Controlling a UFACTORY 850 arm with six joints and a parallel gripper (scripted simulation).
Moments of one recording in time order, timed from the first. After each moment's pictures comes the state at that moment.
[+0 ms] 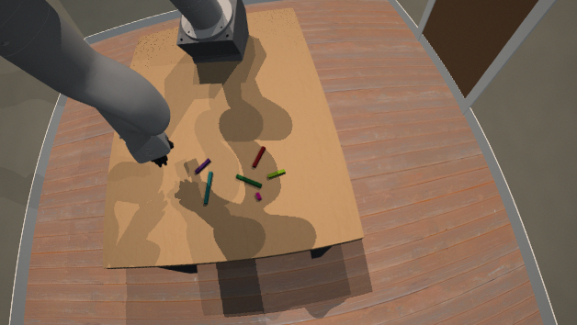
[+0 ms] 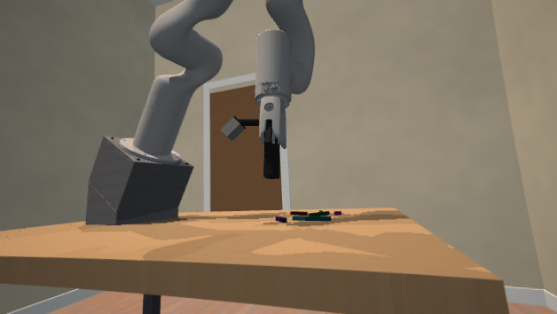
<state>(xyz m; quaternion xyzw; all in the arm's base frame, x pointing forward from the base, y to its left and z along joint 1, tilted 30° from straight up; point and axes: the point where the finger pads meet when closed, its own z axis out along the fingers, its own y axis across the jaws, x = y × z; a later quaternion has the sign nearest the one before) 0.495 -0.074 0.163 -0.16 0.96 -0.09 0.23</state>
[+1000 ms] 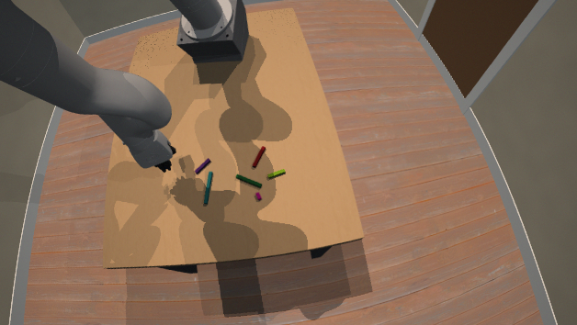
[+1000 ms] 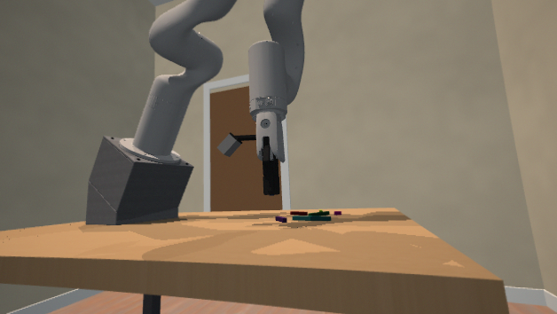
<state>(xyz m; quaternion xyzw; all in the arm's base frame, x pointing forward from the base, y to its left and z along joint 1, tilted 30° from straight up) 0.512 -0.078 0.132 -0.17 0.95 -0.06 0.25</state>
